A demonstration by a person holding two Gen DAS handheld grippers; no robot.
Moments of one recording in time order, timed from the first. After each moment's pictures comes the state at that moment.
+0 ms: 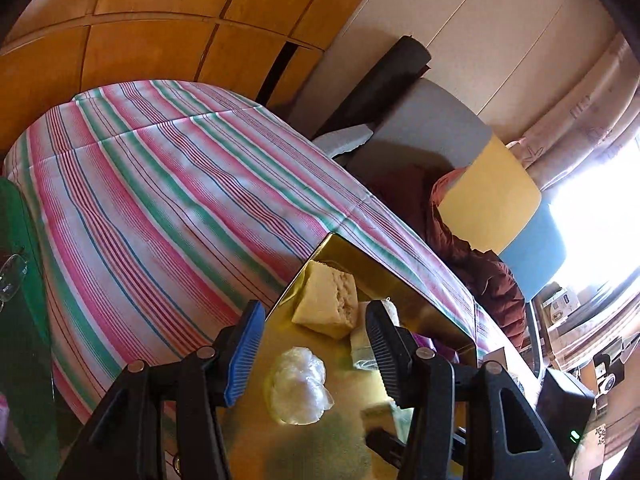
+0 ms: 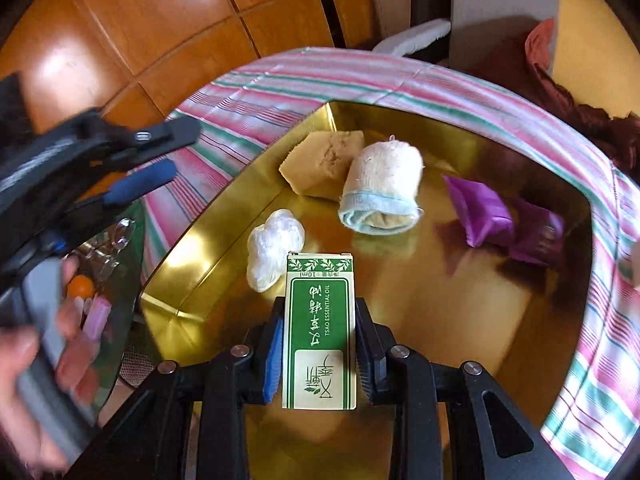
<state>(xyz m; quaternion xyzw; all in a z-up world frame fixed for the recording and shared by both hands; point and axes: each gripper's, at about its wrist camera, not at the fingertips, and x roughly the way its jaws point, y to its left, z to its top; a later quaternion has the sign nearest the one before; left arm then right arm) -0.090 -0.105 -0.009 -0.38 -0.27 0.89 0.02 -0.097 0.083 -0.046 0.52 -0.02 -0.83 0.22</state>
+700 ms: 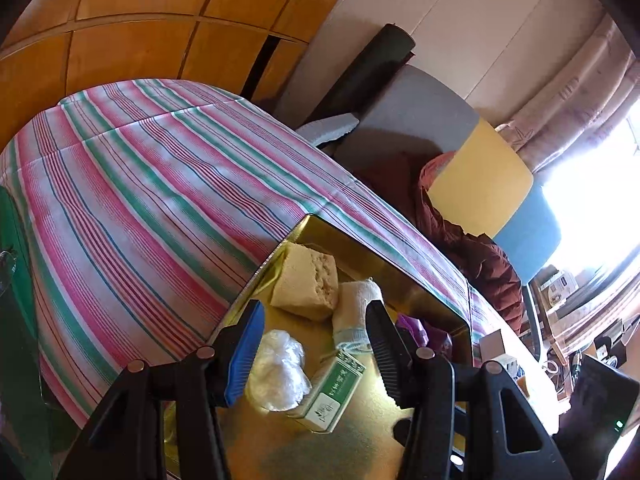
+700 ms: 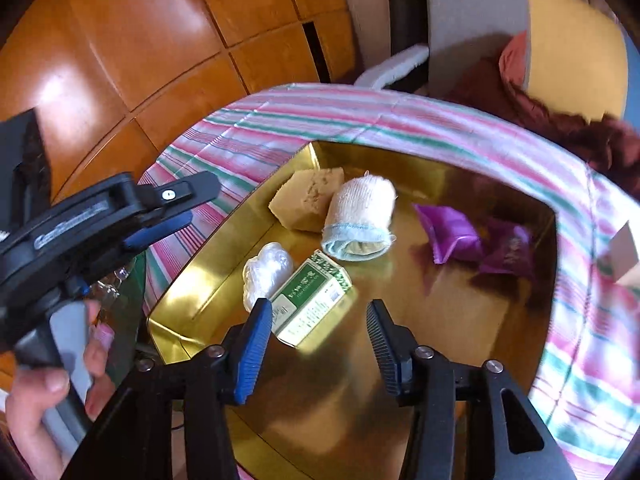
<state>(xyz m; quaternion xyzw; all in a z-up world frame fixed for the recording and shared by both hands) -0.086 -0.076 -0.011 -0.39 -0.25 0.89 0.04 -0.079 0.102 -0.020 0.46 -0.03 -0.87 0.20</state>
